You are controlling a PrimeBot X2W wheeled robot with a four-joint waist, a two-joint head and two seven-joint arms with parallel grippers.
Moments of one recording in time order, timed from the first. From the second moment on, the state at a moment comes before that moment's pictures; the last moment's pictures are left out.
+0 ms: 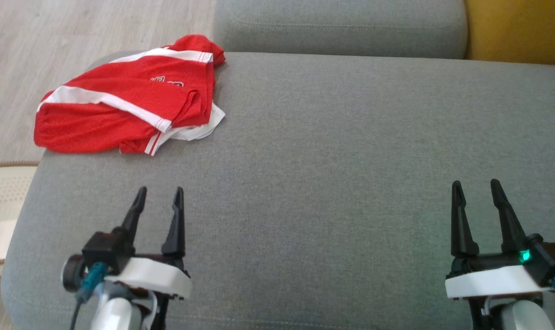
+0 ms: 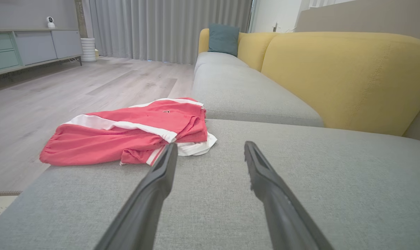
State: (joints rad) left arm -0.03 0.06 -0.18 0.18 -0.18 -0.02 -0.26; right arm 0.05 -0.04 -0.02 0.09 0.15 0.13 -0.25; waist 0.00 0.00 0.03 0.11
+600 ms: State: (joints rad) left arm -0.45 0.24 -0.12 0.33 -0.14 -0.08 -0.17; right arm -0.07 -0.04 0.00 0.05 0.06 0.13 -0.25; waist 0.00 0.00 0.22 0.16
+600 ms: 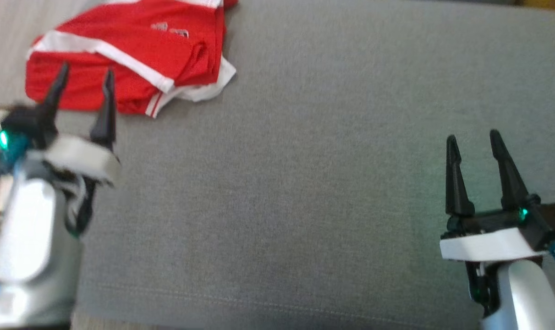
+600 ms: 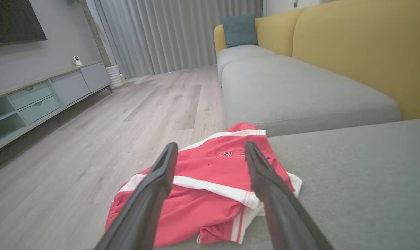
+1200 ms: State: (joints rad) left arm -0.90 0.34 -0.23 0.83 -0.18 -0.13 -0.03; right arm -0.12 -0.05 -0.01 0.01 -0.04 0.13 -0.25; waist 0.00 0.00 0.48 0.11
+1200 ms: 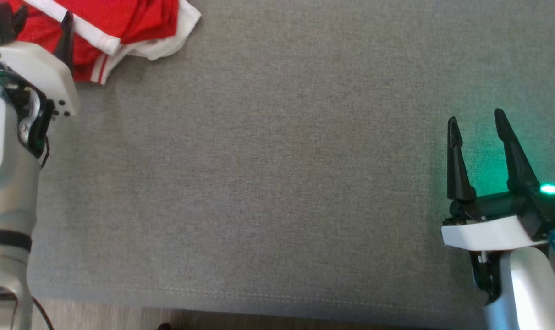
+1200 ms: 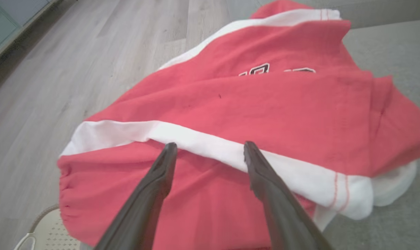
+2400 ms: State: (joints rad) left arm -1.12 0.34 -0.30 1.10 -0.28 -0.11 -0.21; right arm -0.12 -0.05 0.00 0.00 -0.04 0.13 -0.25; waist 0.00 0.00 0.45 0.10
